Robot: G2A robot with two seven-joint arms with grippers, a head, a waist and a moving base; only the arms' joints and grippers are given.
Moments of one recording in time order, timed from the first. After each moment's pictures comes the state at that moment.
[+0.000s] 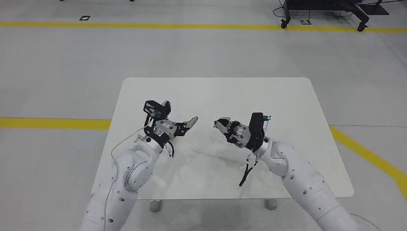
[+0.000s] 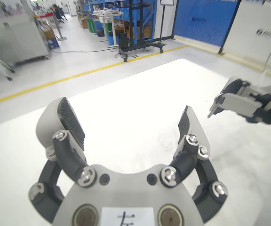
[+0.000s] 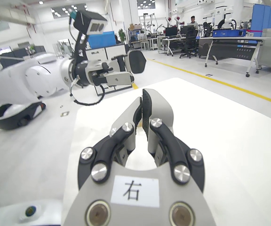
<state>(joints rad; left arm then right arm) 1.39 -1.24 -1.24 -1.65 0.96 -0.30 -0.12 -1.22 -1.18 1.01 -1.27 -0.98 -0.82 -0.39</state>
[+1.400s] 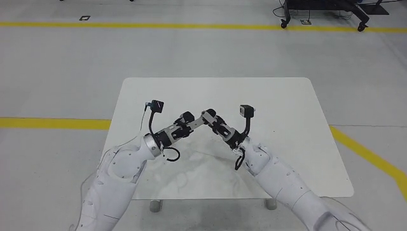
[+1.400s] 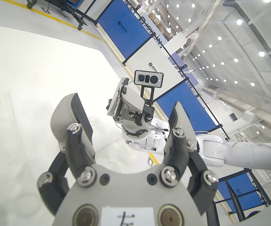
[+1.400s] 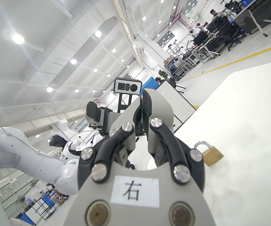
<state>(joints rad) 1.34 -1.23 -1.24 -1.59 0.18 -0.45 -0.59 -1.06 -1.33 0.76 -0.98 -0.06 -1.01 -0.07</state>
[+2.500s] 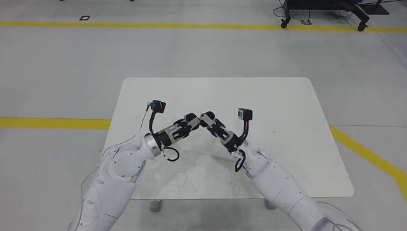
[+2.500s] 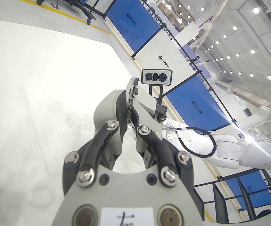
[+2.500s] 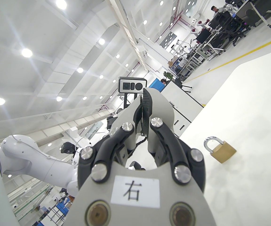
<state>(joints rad) 1.33 -1.21 -1.22 -1.58 0.23 -0.44 -0.59 -1.11 -1.36 0.82 -0.99 0.02 -1.01 0.04</state>
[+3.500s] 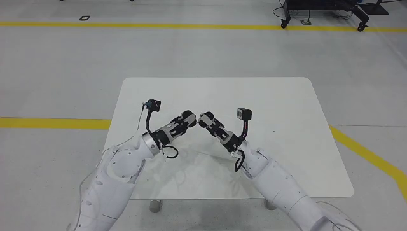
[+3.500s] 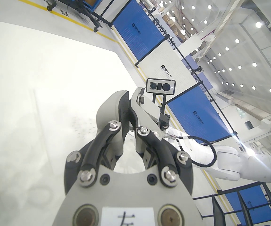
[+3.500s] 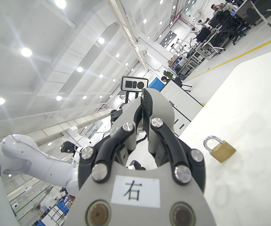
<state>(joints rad) 1.34 -1.20 -1.23 -1.59 0.19 -0.39 -0.53 -1.11 -1.36 0.82 -0.98 0.02 -1.01 0.05</state>
